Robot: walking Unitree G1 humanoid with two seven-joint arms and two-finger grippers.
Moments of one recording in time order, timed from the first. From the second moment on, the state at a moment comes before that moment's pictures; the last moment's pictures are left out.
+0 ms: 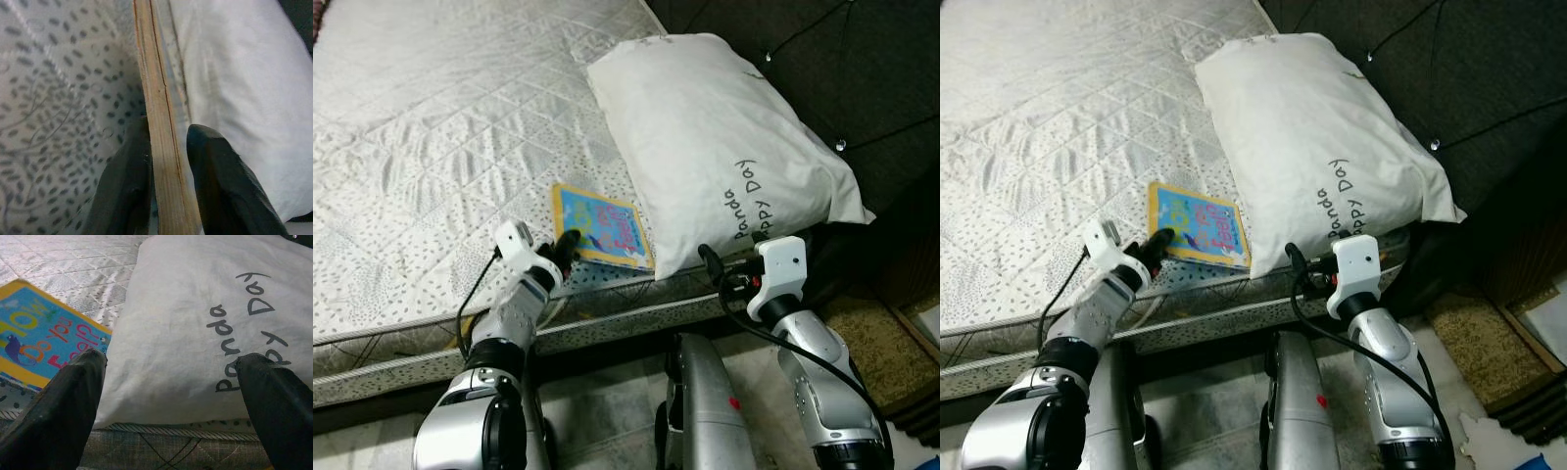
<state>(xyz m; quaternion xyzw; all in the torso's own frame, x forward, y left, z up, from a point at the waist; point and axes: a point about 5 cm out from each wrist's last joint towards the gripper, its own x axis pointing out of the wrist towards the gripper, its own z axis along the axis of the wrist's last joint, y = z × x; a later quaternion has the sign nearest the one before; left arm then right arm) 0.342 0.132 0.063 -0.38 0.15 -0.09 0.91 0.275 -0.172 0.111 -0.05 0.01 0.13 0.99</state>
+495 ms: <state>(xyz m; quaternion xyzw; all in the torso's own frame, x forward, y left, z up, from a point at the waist) 0.330 0.142 0.045 -0.34 0.17 -0.08 0.92 0.281 -0.167 0.119 -0.05 -0.01 0.14 0.99</state>
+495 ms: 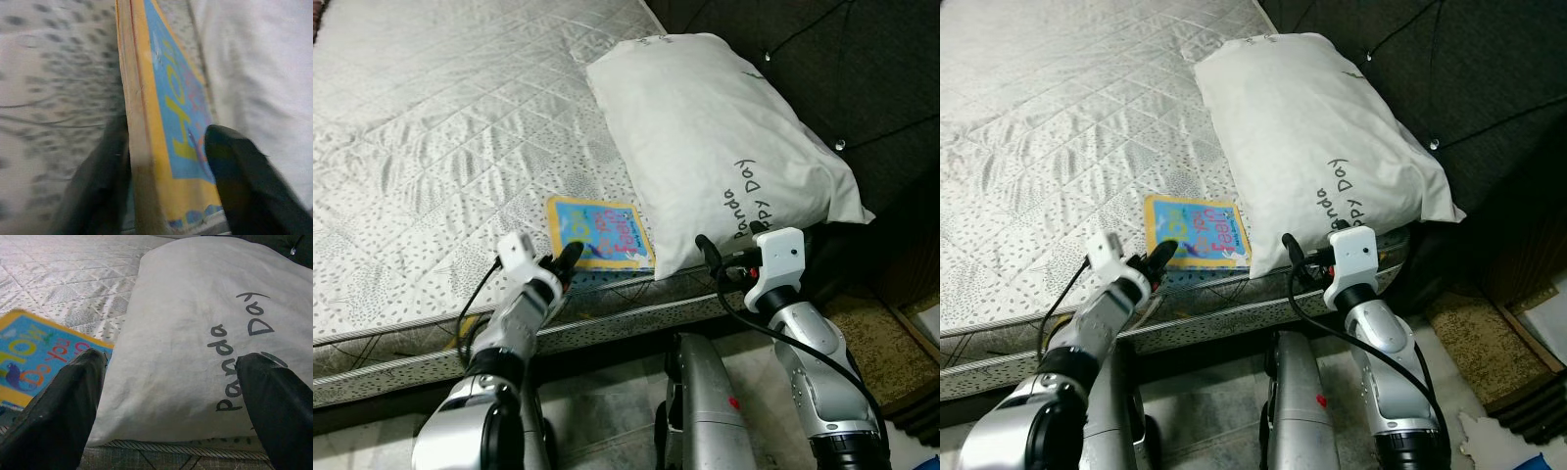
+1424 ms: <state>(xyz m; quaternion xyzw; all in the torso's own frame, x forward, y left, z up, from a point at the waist) 0.297 0.140 0.077 -0.18 0.01 -0.05 0.98 0.289 -0.158 0.119 -0.04 -0.02 0.13 0.99</state>
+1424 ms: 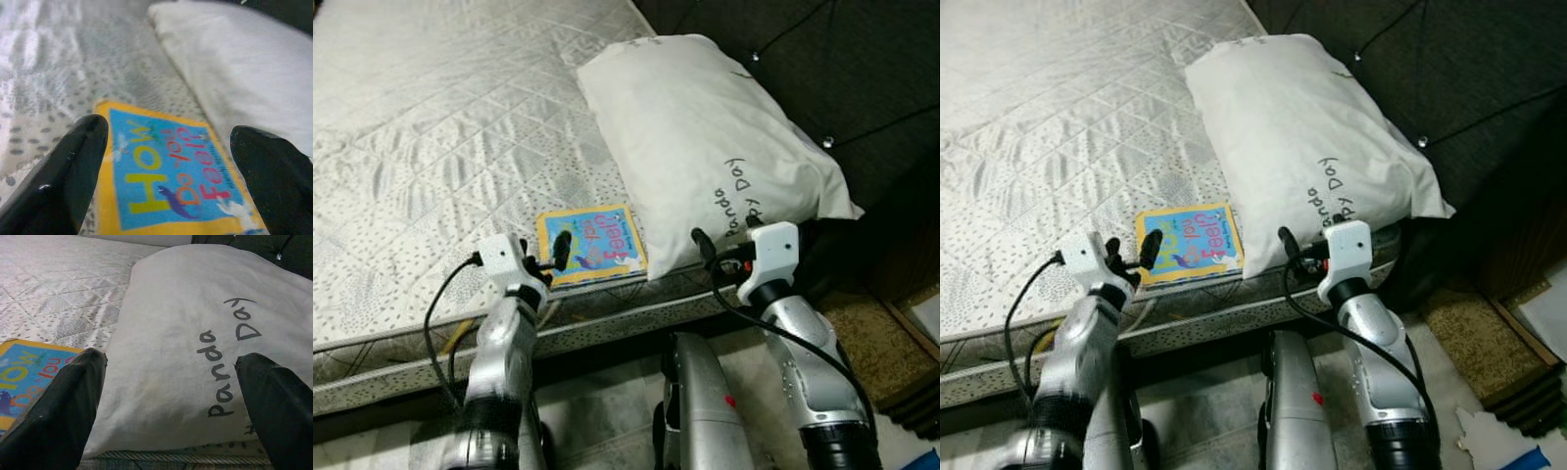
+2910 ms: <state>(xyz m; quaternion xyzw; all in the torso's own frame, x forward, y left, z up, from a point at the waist) 0.278 0.178 0.136 -0.04 -0.09 0.04 0.99 0.339 -0.110 0.157 0.11 -0.09 0.14 0.98</state>
